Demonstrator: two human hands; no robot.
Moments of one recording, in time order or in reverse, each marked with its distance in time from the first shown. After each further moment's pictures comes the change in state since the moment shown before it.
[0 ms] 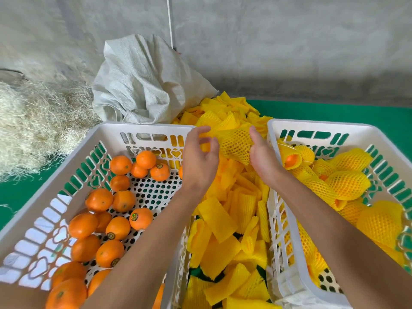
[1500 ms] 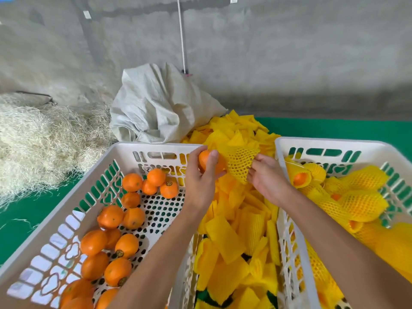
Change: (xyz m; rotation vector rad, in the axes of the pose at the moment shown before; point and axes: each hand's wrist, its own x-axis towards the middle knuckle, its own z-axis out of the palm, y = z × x) left_hand -0.005 0.011 -0.008 -0.405 -0.026 -0.275; right_hand -0.007 -0.005 0.010 0.330 -0.107 -0.139
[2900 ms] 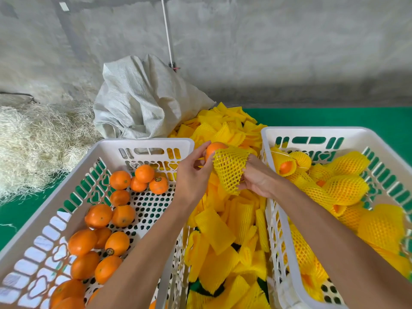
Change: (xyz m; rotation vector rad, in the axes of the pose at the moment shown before) left_hand -0.006 0.003 0.004 0.364 -0.119 0.102; right_hand -0.021 -0.007 -0.006 -0.231 -0.268 0.096
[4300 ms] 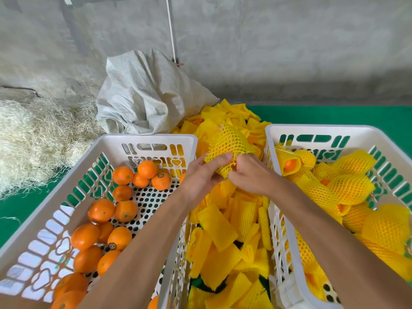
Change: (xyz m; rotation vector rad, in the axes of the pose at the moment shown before) left_hand 0.008 -0.011 0.003 -0.682 -0.371 -0.443; right_hand -0.007 -0.005 0.009 -0.972 0.060 -0.361
